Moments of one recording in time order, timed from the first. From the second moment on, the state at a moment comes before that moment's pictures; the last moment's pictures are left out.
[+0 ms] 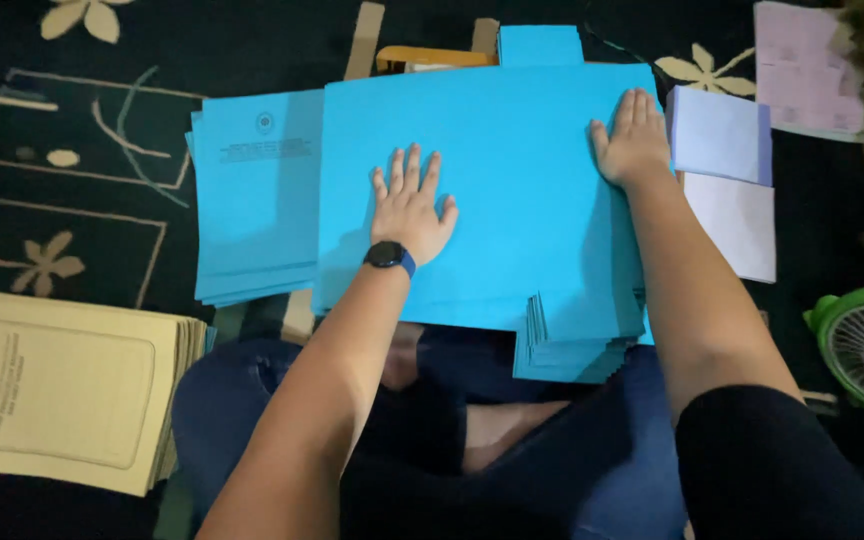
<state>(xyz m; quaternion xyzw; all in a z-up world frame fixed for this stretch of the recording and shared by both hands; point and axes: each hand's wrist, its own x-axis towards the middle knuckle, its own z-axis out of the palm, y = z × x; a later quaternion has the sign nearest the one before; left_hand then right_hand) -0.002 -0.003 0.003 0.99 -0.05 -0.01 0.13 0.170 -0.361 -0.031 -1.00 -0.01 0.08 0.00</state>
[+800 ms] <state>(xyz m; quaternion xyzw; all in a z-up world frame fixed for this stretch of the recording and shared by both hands) -0.027 0.053 -0.040 0.98 -0.02 0.13 0.16 -0.041 -0.311 -0.003 -1.00 0.04 0.08 0.03</state>
